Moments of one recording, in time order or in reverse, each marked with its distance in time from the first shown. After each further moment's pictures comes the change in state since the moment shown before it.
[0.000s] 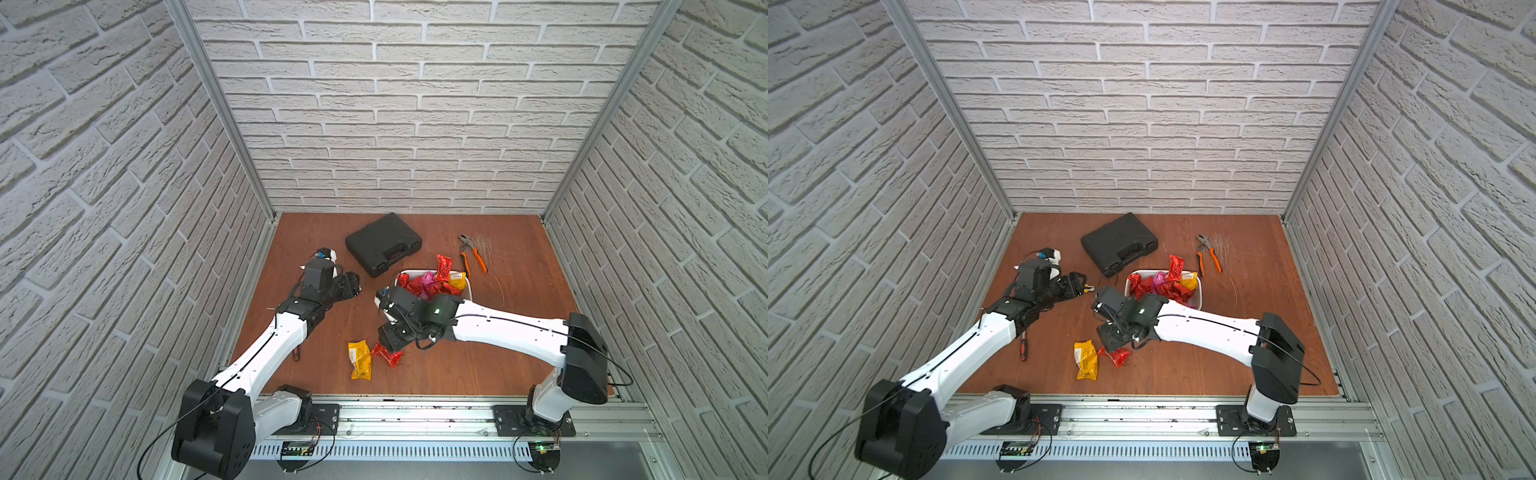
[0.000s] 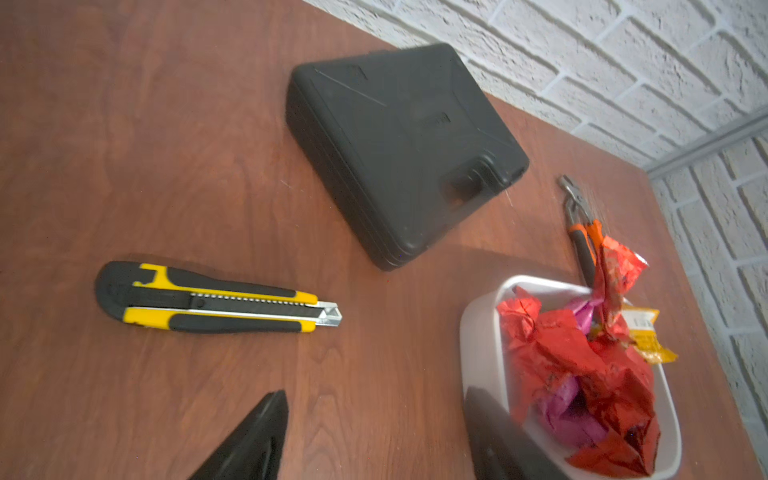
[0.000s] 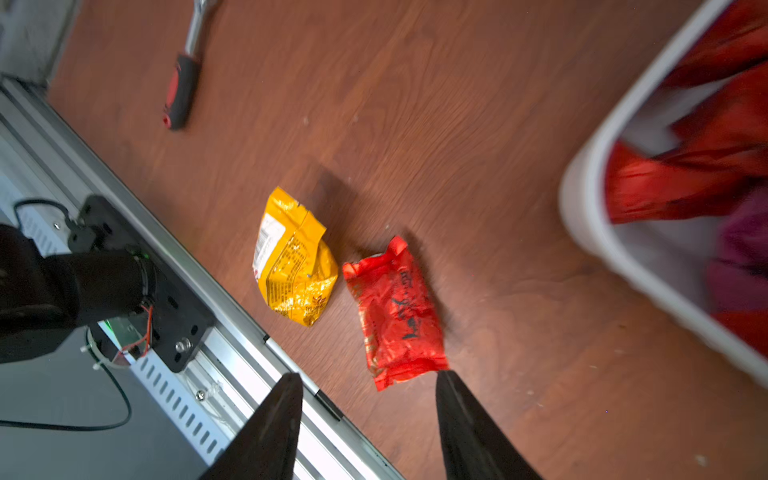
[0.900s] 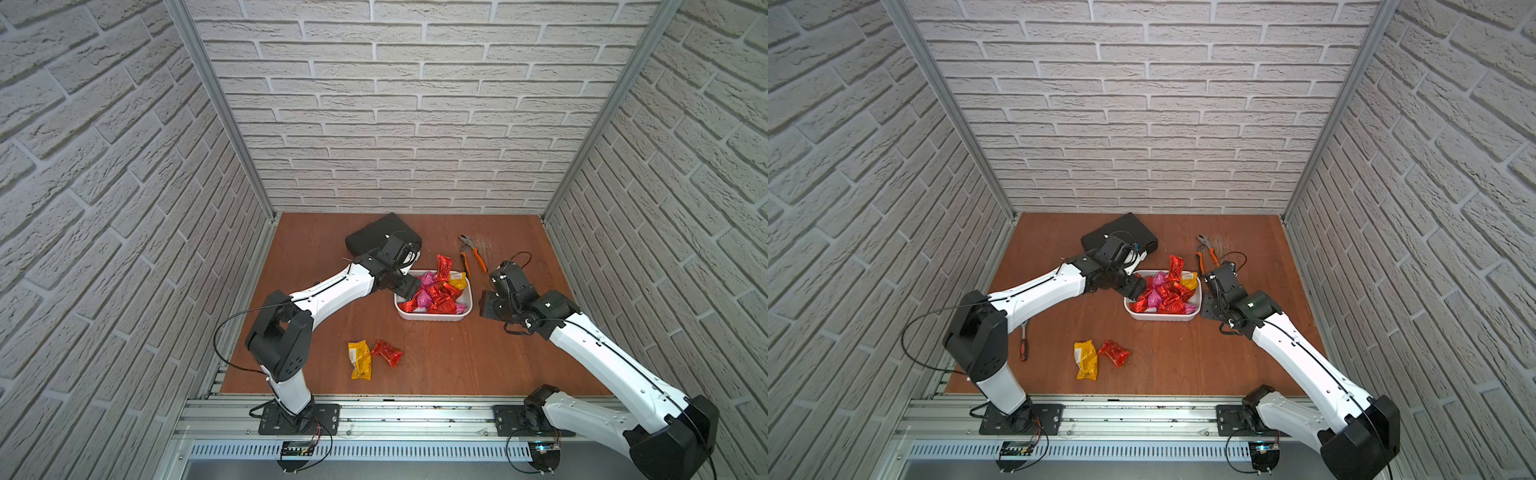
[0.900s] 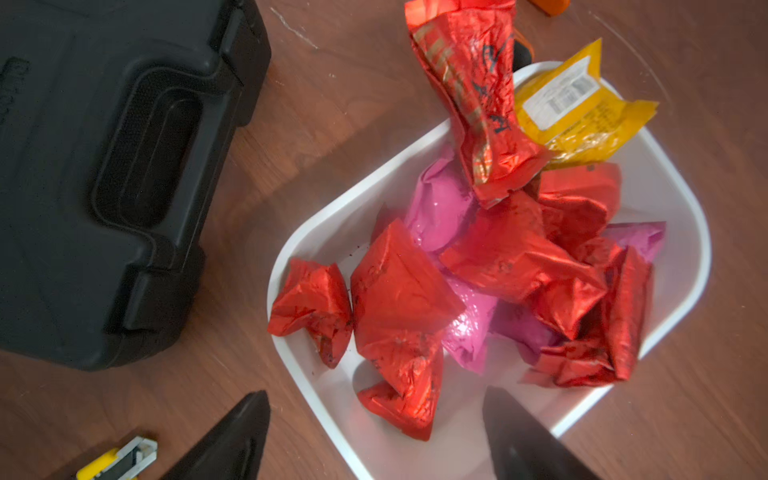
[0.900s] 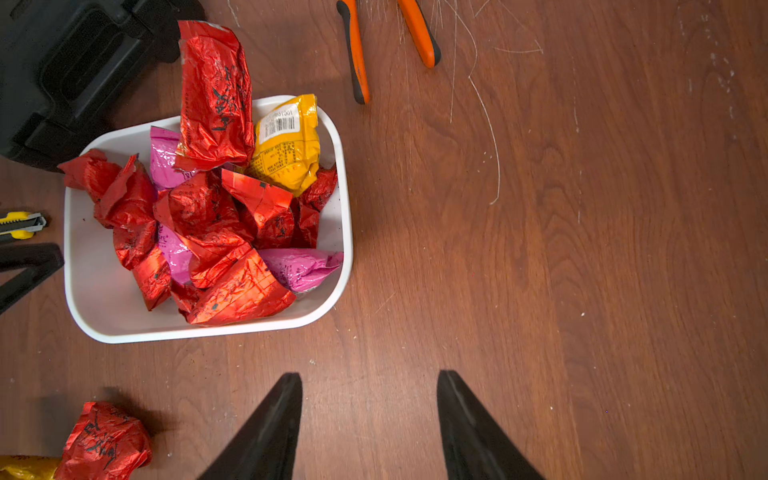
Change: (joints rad) left arm -0.379 0.582 0.626 -0.359 -0.048 0.430; right arm -0.570 -0.566 -0.415 -0.146 0.205 0.113
